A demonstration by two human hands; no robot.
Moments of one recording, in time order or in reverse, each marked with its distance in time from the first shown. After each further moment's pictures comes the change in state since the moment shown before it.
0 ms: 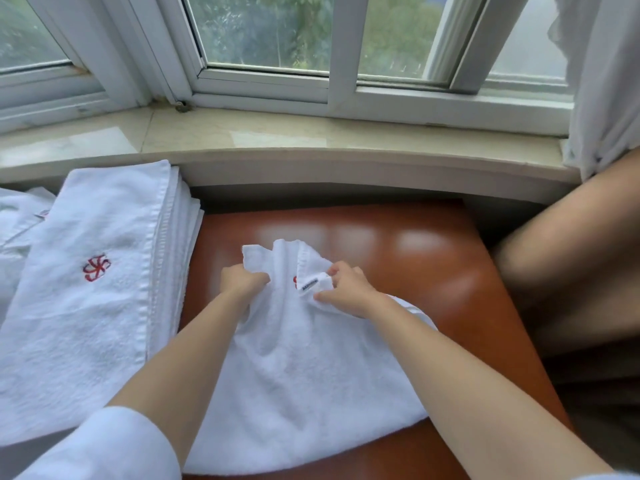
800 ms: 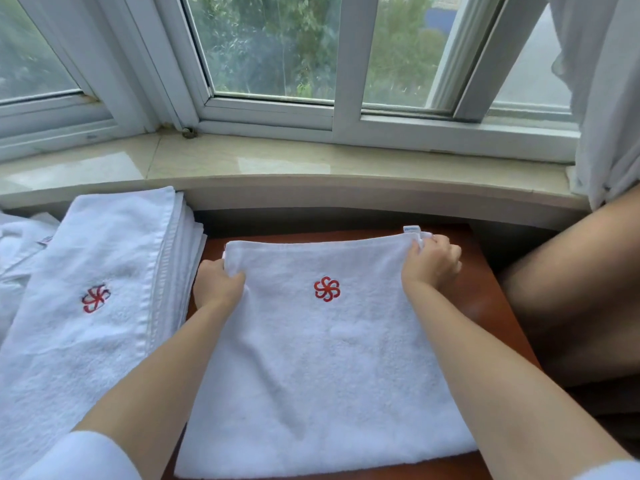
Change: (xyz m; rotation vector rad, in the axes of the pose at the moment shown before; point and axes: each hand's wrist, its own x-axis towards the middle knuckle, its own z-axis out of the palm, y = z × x) left_hand 0.027 0.017 -0.031 0.222 0.347 0.344; right_hand 0.030 0.021 -0.093 -0.171 1.109 0.181
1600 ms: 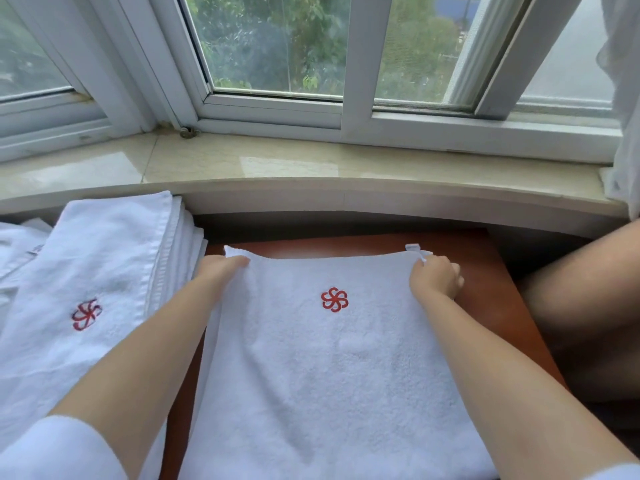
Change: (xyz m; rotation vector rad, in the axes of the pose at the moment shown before) left_hand 0.058 0.018 0.005 -0.212 -0.224 -0.416; right_hand 0.020 0.012 0.041 -0.137 -0.314 0.102
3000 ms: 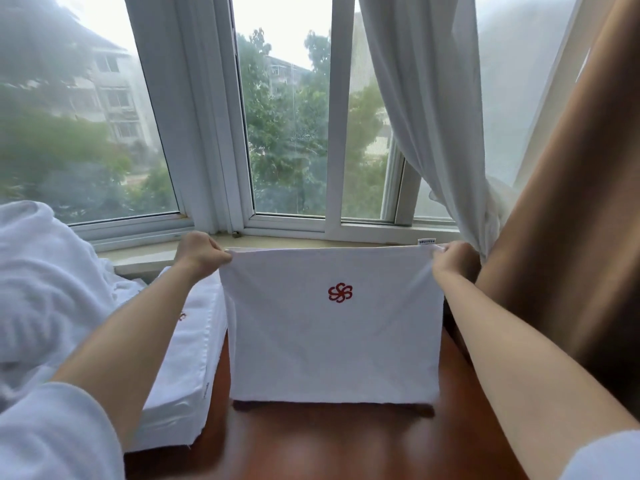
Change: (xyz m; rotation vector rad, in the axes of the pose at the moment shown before) left_hand -0.238 0.016 -0.191 0.249 0.324 0.809; right_hand -0.127 0.038 -0.268 0.436 0.343 -0.134
